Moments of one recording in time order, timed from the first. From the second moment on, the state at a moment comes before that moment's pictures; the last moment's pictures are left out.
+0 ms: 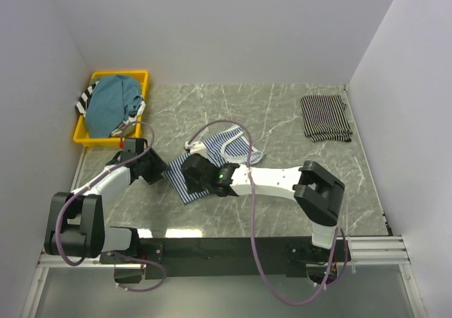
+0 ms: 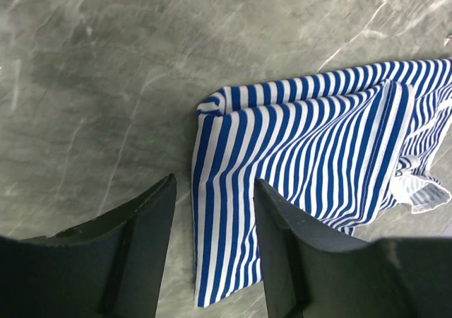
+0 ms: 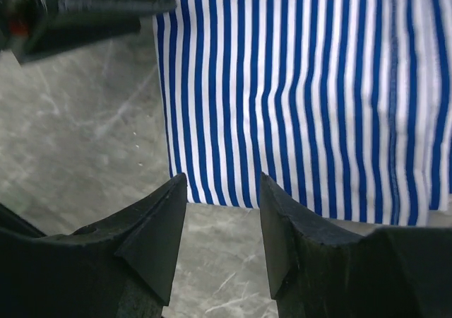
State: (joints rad) left arm -0.08 1.30 0.59 -0.27 0.16 -0.86; right arm 1.14 1.81 1.25 -0.24 0.30 0.64
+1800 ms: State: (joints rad) left arm -0.08 1.14 0.75 -0.42 -0.10 -0.92; right arm 1.24 1.95 1.52 -0.20 0.07 0.47
